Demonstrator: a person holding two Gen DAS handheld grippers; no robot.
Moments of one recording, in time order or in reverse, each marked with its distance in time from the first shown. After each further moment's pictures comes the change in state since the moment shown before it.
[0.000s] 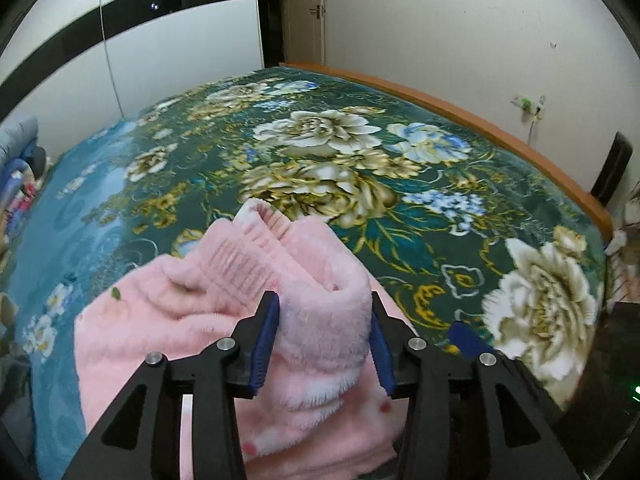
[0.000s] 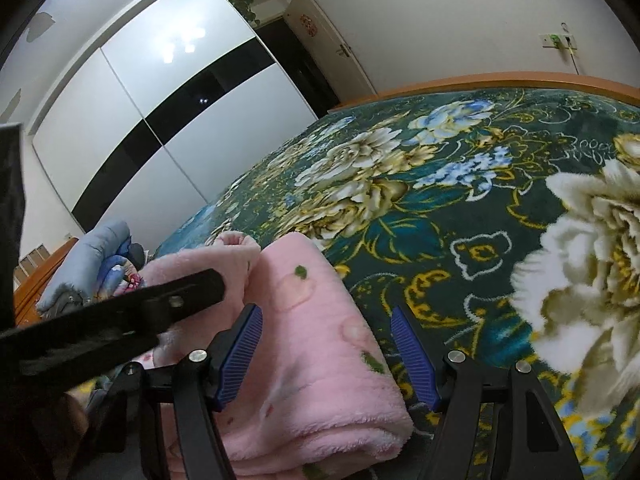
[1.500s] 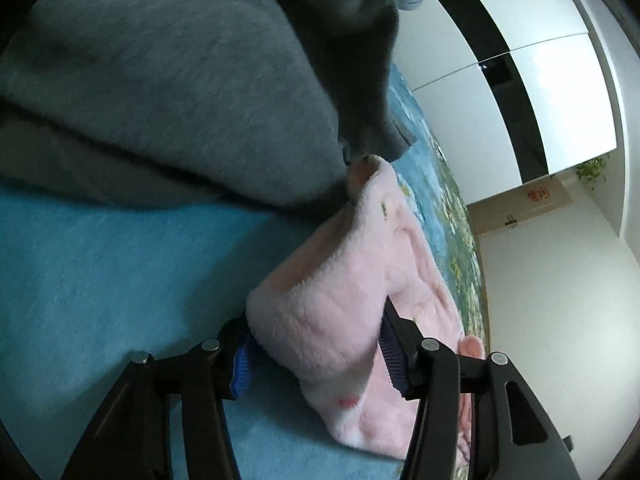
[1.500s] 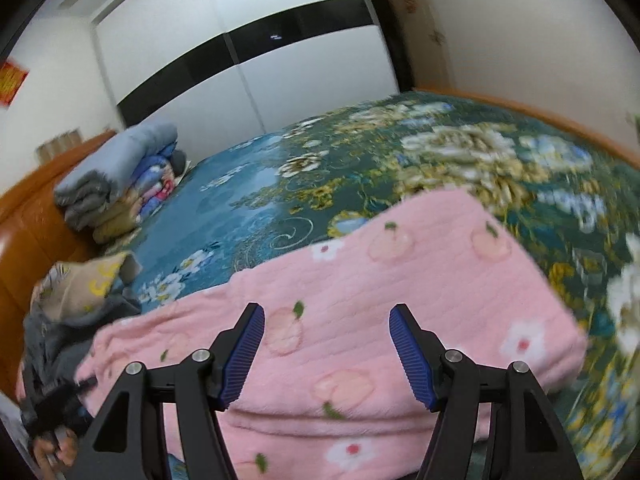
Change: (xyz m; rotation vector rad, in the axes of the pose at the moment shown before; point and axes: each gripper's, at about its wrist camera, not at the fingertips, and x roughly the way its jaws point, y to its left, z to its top) left arm -0.103 0.425 -0.324 -1.243 -0.208 -0.037; right arm -0.001 0.165 -0.053 -0.389 0.133 0.050
